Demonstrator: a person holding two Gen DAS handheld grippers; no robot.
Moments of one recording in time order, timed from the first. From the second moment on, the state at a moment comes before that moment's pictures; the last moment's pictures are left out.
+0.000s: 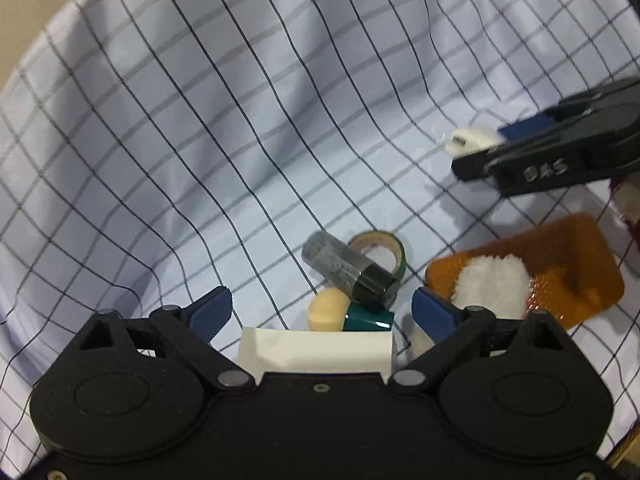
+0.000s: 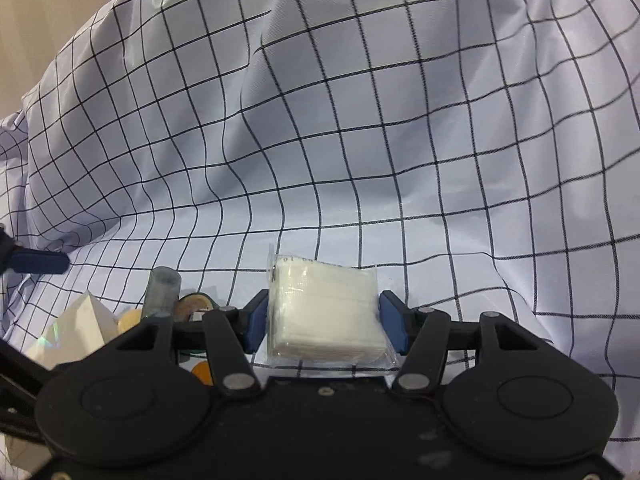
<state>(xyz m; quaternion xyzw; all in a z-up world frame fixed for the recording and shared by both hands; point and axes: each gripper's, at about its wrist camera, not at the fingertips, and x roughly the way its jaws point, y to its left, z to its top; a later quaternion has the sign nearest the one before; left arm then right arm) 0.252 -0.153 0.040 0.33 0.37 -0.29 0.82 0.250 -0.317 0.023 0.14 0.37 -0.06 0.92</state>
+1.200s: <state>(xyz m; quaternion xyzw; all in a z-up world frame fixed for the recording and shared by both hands) 0.372 -0.167 -0.012 0.19 0.53 -0.21 0.80 0.238 -0.325 0.010 0.16 0.37 -0.05 0.91</state>
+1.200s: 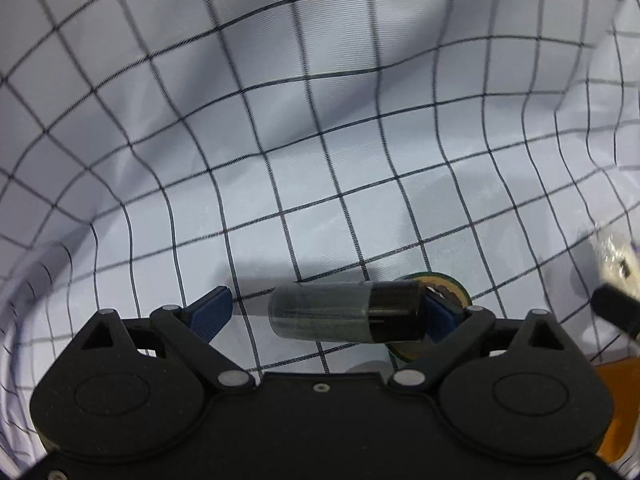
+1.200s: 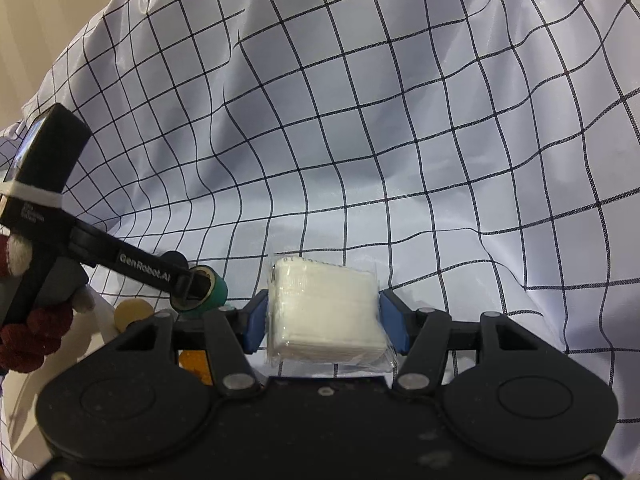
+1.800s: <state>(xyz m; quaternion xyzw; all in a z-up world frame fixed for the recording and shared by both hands) 0.356 -0.153 0.029 0.14 0.49 -0.22 0.83 0.213 -0.323 0.022 0.14 0.35 -0.11 0.92</state>
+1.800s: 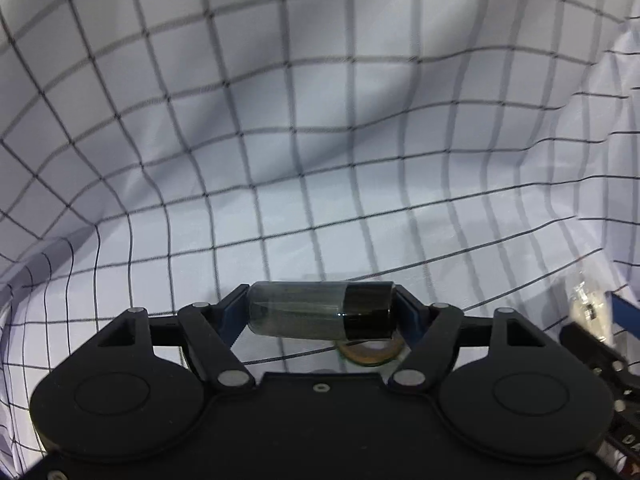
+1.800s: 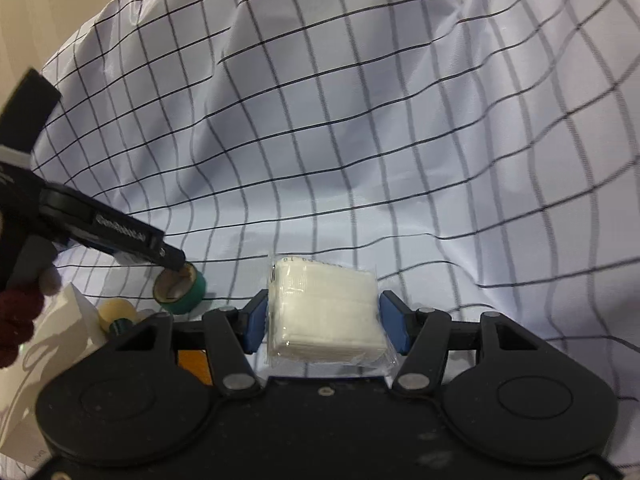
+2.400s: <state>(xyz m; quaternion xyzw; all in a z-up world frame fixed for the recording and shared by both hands) 0.262 -0.263 0.051 0.15 0.48 -0.35 0.79 0.106 -0.329 0.024 0.13 0.35 -0.21 0.91</state>
